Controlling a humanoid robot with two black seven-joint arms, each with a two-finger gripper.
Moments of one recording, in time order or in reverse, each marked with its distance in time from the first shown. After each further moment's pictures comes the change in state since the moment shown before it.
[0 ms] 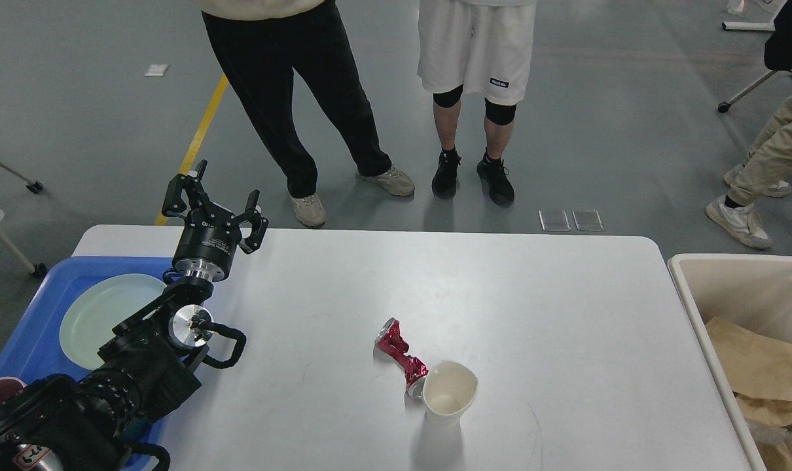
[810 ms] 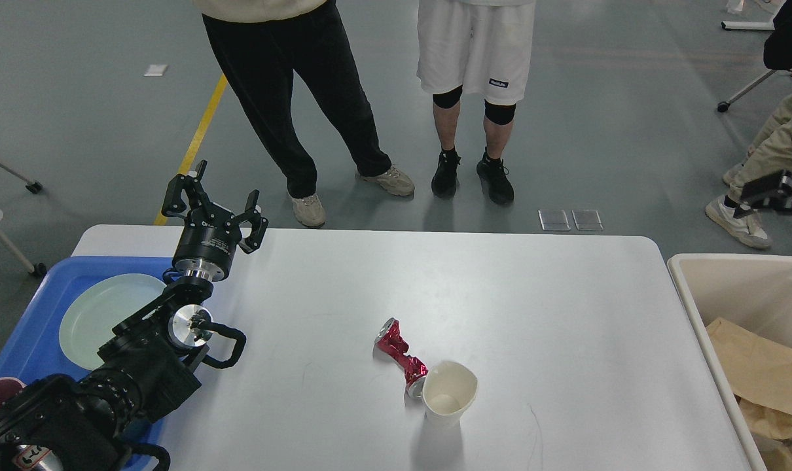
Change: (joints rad) left arm 0.000 0.000 0.000 0.000 0.000 0.000 0.000; right arm 0.749 0.093 -0.252 0.122 -0.225 0.897 0.000
